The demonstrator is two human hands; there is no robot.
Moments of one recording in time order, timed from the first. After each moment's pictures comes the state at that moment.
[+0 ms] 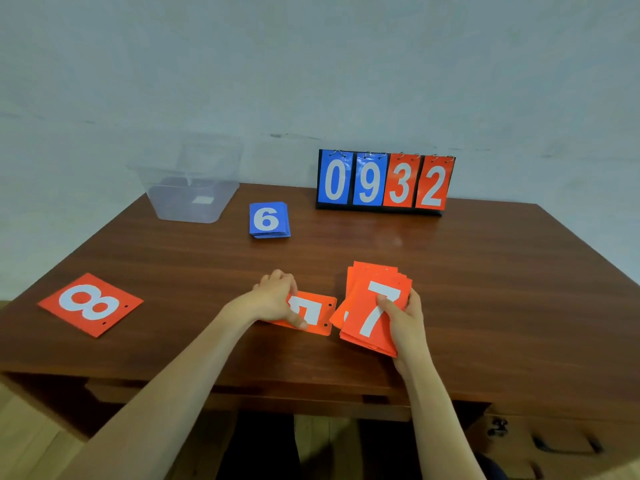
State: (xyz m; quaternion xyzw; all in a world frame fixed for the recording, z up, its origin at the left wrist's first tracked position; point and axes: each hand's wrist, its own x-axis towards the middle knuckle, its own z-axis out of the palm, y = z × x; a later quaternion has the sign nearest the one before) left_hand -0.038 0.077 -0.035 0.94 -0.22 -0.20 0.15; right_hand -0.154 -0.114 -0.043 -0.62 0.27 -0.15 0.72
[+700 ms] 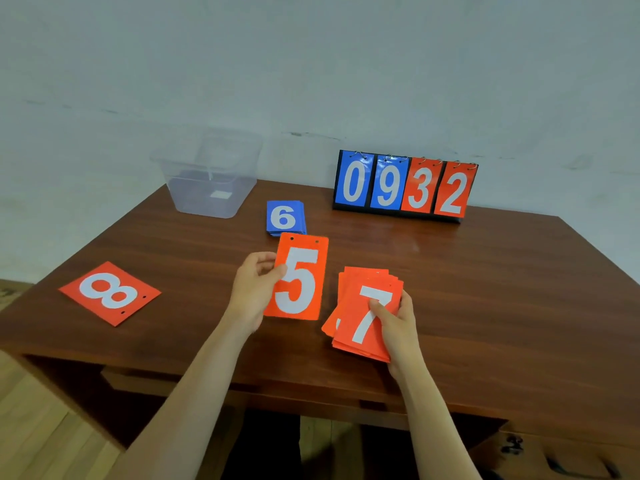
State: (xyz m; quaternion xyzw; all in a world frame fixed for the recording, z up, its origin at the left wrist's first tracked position) left_hand -0.060 0.106 -0.017 0.74 0.08 -0.04 0.67; right_hand -0.139 -0.088 -0.052 -0.66 0.23 -0.12 0.70
